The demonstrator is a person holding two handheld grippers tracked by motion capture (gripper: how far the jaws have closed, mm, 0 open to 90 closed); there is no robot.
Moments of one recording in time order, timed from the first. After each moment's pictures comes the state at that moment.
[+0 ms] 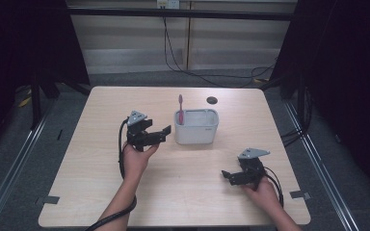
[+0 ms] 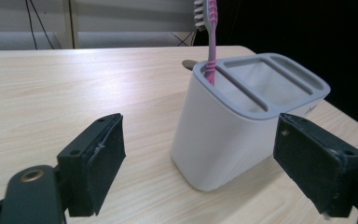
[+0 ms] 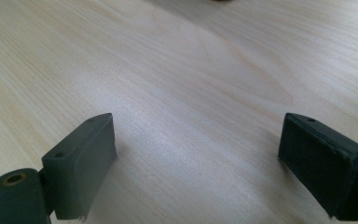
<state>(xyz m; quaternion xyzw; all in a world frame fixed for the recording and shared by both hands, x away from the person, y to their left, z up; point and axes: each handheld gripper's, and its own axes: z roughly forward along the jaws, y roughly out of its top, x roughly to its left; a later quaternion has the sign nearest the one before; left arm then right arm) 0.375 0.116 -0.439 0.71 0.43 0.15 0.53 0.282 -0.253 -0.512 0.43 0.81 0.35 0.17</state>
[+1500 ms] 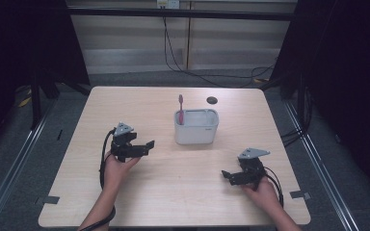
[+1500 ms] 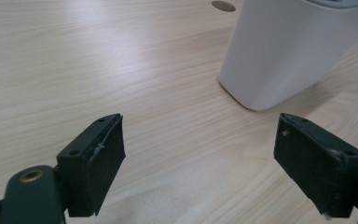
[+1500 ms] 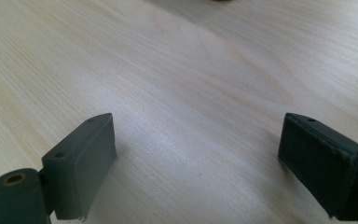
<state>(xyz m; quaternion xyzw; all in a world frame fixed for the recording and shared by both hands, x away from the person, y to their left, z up) 0.364 0.167 -0.472 0.76 0.43 0.15 0.46 0.282 -0.253 -0.512 0.43 0.81 0.35 0.17</state>
